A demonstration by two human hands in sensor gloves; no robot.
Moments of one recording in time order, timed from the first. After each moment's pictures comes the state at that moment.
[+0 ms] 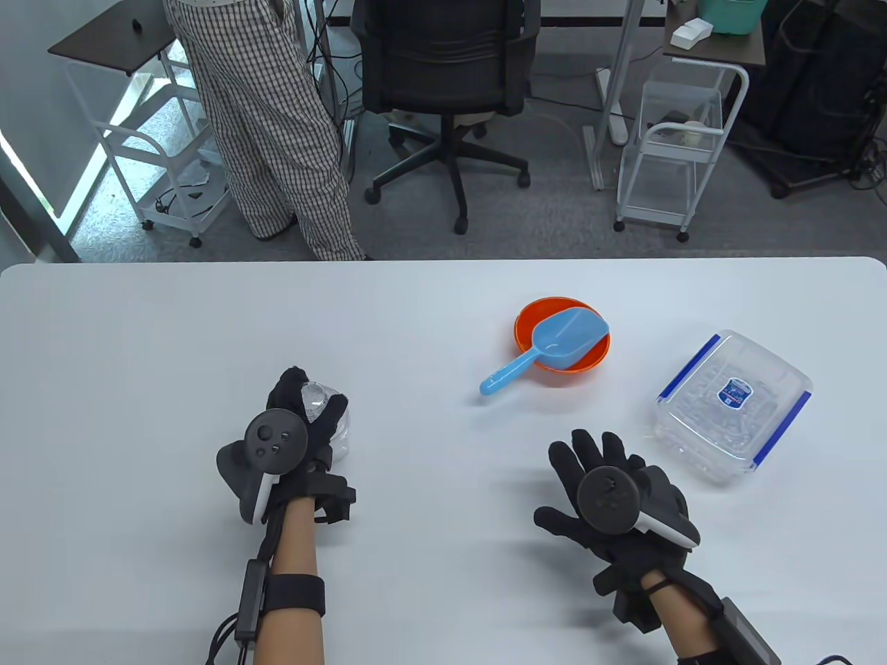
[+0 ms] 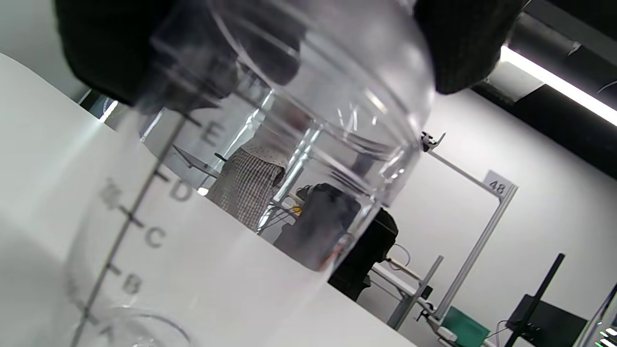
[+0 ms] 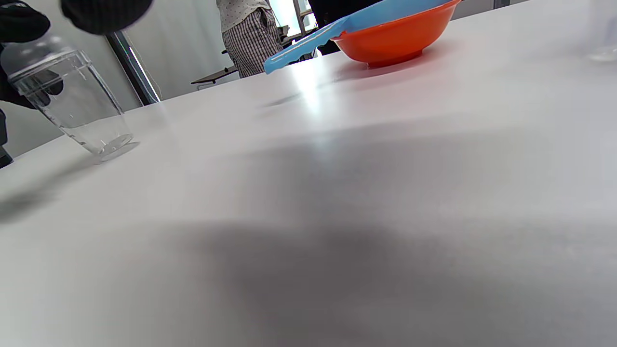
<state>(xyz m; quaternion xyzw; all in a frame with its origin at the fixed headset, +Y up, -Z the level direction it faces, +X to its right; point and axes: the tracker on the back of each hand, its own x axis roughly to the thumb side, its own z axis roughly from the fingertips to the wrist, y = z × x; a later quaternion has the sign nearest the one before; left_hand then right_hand) -0.220 -0.679 -0.327 0.18 0.06 0.31 0.93 0.181 -0.704 -0.277 0.18 0.12 0.97 0.13</state>
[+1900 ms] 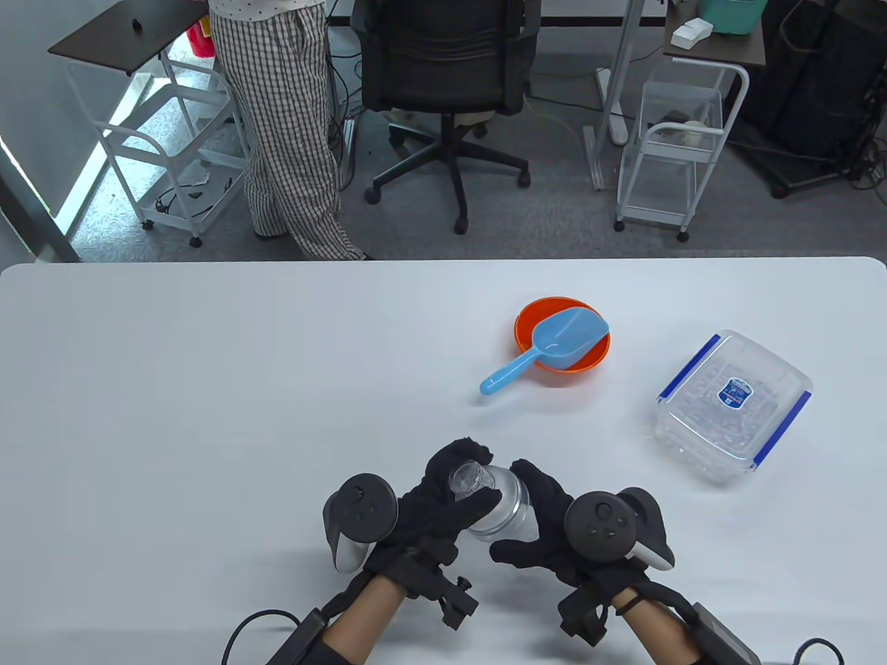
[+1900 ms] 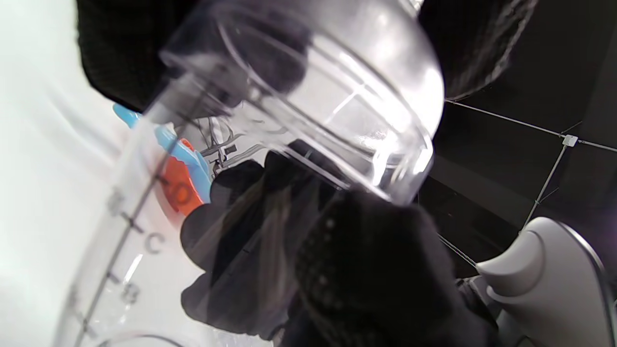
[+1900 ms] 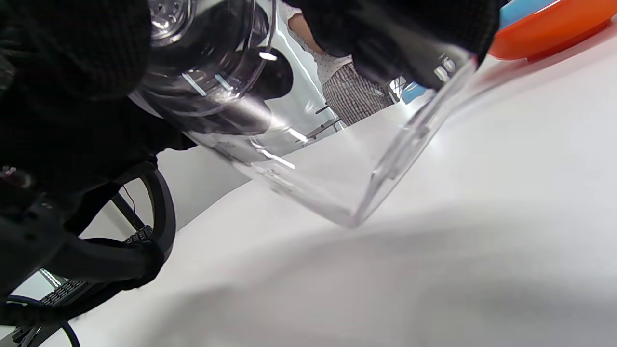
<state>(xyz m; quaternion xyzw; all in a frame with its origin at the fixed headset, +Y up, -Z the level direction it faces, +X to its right) -0.084 -0.693 -0.268 0.01 -0.23 0.57 0.79 0.140 -0.693 -0.255 0.28 0.03 0.91 0.30</state>
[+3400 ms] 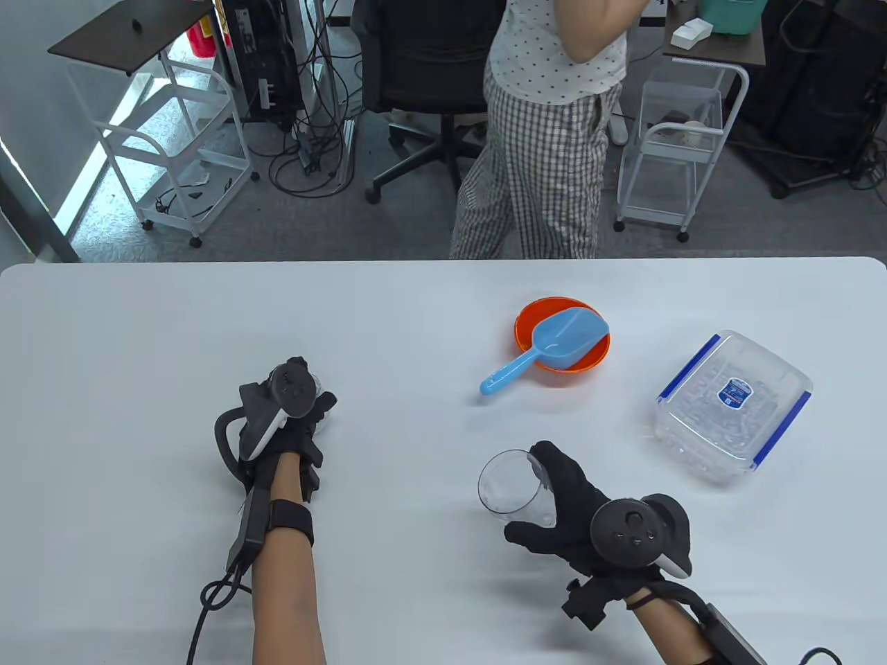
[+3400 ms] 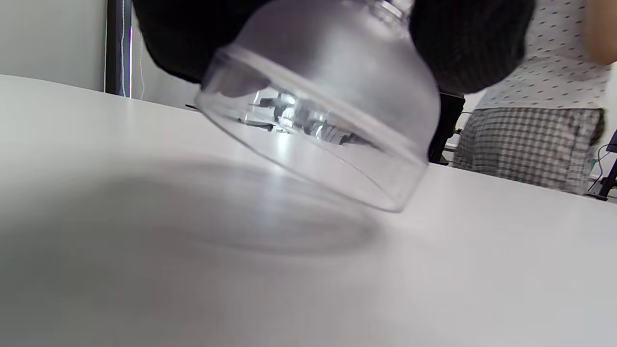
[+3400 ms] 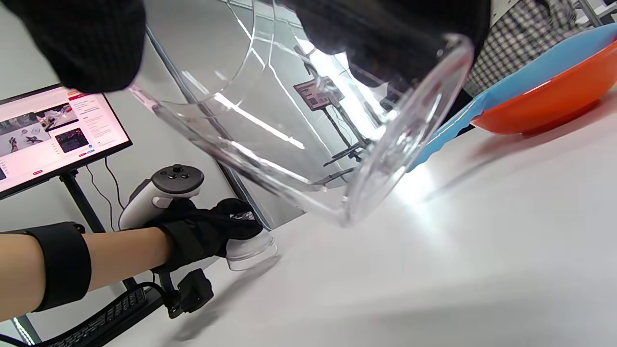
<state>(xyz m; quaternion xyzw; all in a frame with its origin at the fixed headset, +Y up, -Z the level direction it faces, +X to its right) -0.251 -0.723 -0.413 -0.01 0.10 0.09 0.99 0.160 -0.684 -0.254 0.26 -0.07 0.90 0.33</state>
